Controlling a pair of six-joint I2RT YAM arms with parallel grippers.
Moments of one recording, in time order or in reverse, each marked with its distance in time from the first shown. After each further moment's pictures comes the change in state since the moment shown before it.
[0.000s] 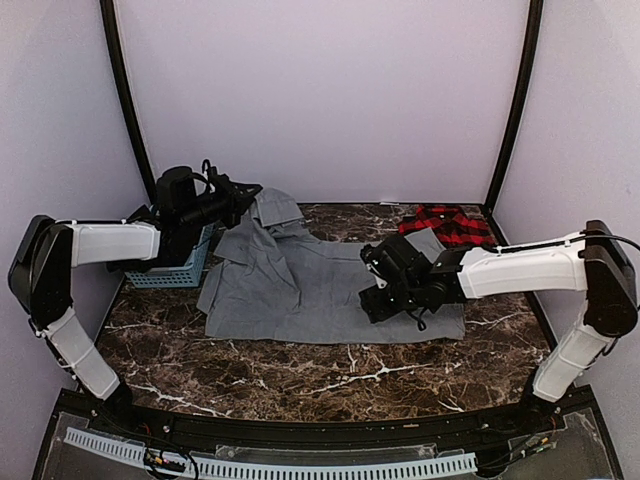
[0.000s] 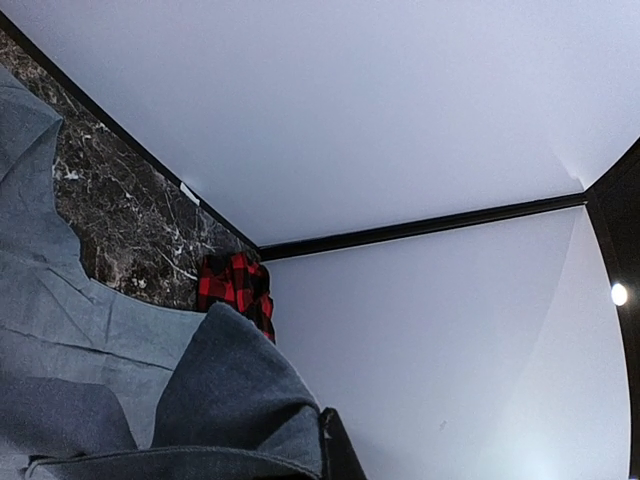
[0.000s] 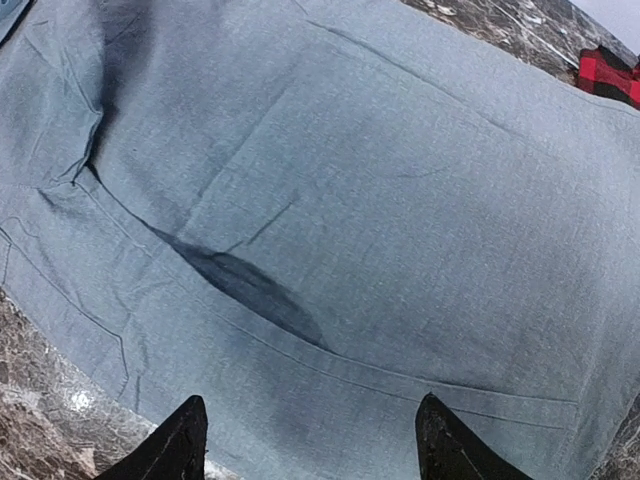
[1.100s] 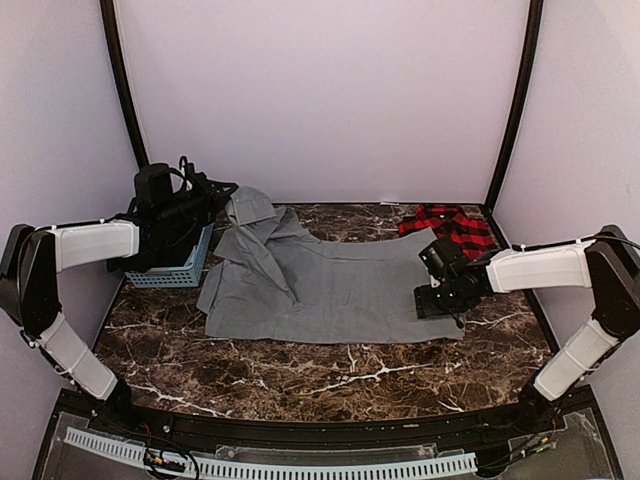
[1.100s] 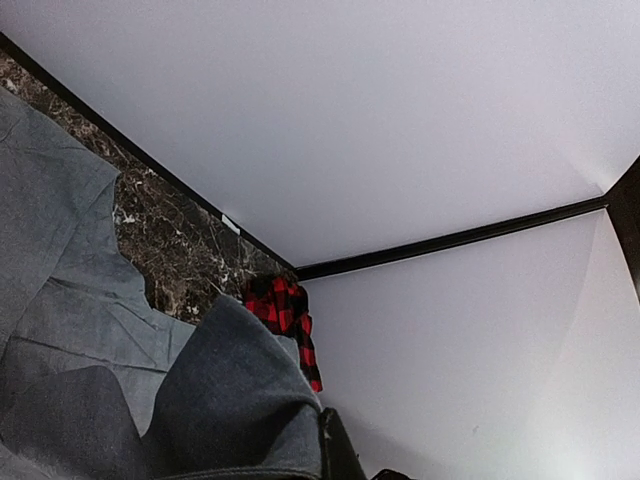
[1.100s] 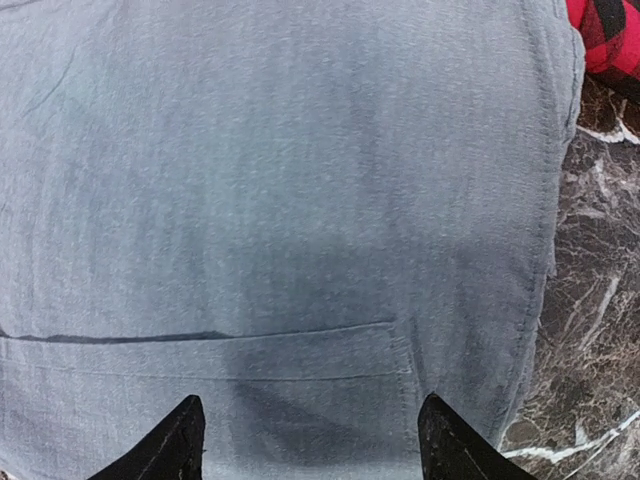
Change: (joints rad) left arm 0.129 -0.094 -0.027 -0.116 0.063 0.124; right arm -0.326 -0.077 -0.208 -0.039 -0.035 0.117
